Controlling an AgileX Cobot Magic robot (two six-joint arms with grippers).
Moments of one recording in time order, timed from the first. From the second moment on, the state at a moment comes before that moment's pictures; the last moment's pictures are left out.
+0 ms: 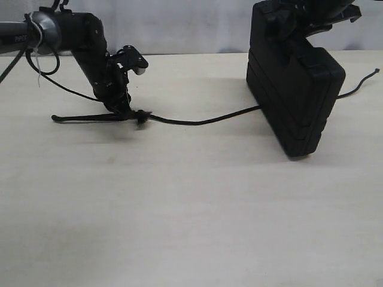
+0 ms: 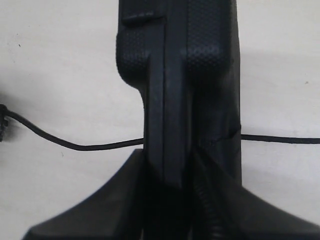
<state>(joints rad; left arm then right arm) -0.27 2.42 -1.87 -0.13 0.94 0.77 0.03 2.07 -1.97 0.28 1.15 -0.16</state>
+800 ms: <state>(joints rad) -0.30 2.45 -1.85 -0.69 1.21 0.67 0.02 2.07 -1.97 0.28 1.15 -0.16</state>
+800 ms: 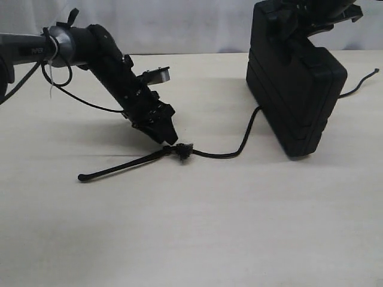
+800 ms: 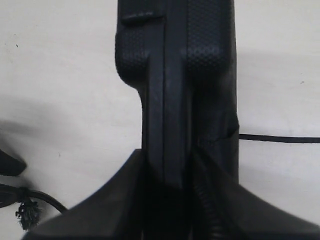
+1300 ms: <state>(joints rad) -0.40 2.40 -1.86 -0.42 1.19 0.96 -0.01 2.07 -1.97 0.26 1.15 -0.17</state>
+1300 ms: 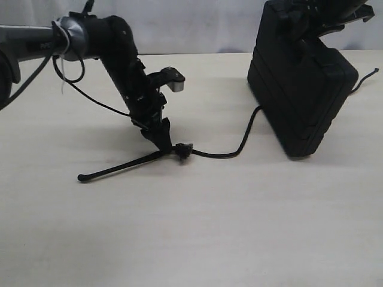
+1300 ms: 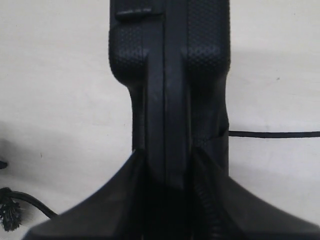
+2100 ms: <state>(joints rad) -0.43 2.40 -1.86 -0.45 0.79 0.12 -0.01 2.07 -1.96 0.27 1.15 -0.18</state>
